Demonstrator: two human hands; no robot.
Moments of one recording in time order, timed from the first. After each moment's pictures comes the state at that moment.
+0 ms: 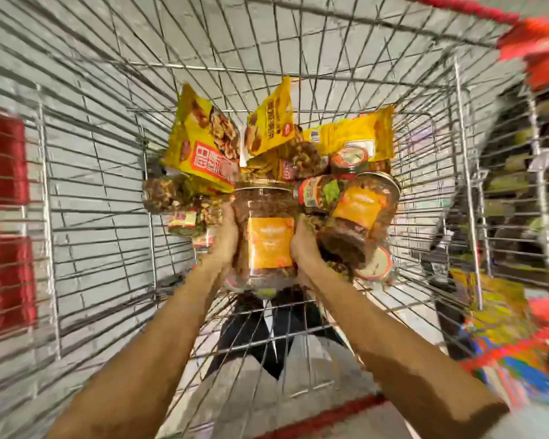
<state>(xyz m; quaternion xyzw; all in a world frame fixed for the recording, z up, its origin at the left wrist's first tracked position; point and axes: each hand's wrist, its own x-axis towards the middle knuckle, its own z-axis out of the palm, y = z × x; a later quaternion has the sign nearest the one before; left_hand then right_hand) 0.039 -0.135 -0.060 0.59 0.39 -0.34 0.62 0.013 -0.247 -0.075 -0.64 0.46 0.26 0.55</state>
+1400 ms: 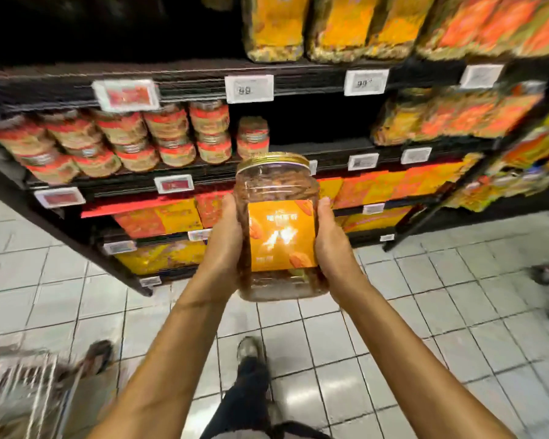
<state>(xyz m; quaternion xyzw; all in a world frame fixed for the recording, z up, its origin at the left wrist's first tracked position) -0.635 -0.574 0.142 0.52 -0.26 -0.69 0.42 -0.761 -0.543 0.150 -0.34 0.68 -0.43 0.49</state>
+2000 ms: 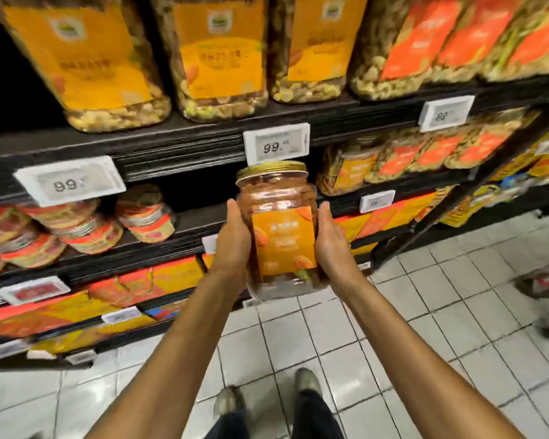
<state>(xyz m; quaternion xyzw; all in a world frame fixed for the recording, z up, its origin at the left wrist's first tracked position) -0.841 -0.775 0.106 0.57 -0.26 -0.68 0.39 -0.961 -0.740 0.100 -0.33 0.72 -0.44 0.42</state>
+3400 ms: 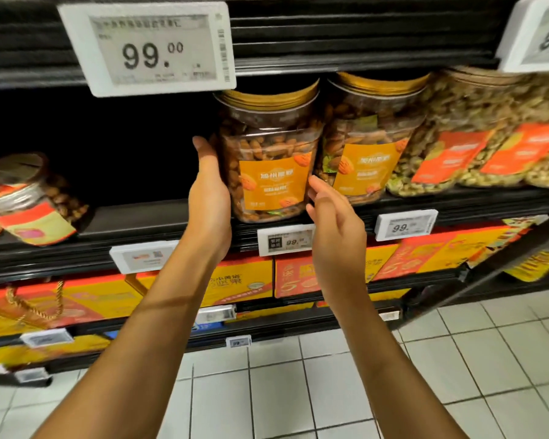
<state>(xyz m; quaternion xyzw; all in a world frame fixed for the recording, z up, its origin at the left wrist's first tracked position) -0.931 -0.881 0.005 0.51 -0.40 -0.49 0.59 -1.049 -0.820 -0.014 -0.44 0.53 -0.63 0.37</state>
